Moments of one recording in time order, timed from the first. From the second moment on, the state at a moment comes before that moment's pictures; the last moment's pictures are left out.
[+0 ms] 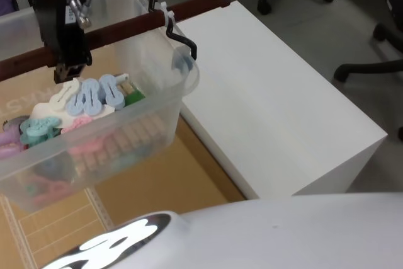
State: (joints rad) left arm -1.47 0.97 1.56 -0.90 0.05 0.15 -1.47; right arm 1.66 0.56 -1.46 -1.74 -0.07 -0.41 1.42
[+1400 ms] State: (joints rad) left arm -1.47 0.97 1.56 -0.90 0.05 0.15 -1.47; right arm 1.54 0.57 -1.51 -1.79 -0.30 -0.40 1.32
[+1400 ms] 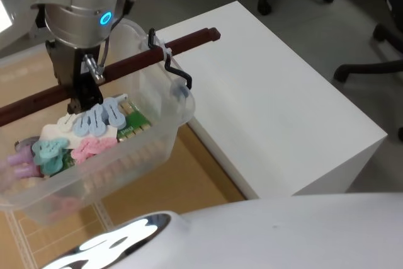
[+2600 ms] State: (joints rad) left arm -1.47 0.97 1.56 -0.90 0.05 0.15 -1.47; right arm 1.46 0.52 -1.56 -1.68 -0.39 -0.45 1.28
